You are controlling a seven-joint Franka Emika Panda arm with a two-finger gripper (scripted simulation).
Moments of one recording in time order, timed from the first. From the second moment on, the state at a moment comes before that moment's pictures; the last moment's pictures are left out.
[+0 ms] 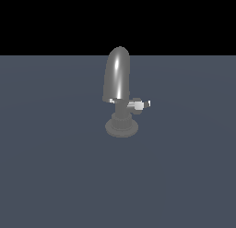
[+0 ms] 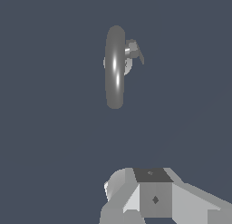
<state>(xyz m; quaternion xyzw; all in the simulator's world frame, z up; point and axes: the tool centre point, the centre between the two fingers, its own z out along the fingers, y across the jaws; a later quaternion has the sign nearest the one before) -0.259 -0.020 0.490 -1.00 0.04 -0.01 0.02</state>
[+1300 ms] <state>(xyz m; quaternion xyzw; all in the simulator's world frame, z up) -0.193 -0.013 0.484 -0.98 0.13 0.09 0.06</state>
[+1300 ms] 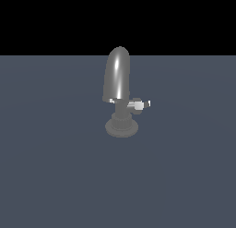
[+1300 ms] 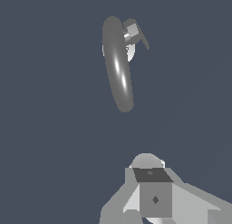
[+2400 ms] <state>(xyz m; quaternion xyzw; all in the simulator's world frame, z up) -0.085 -0.026 0.440 -0.90 0.30 0.28 0.15</state>
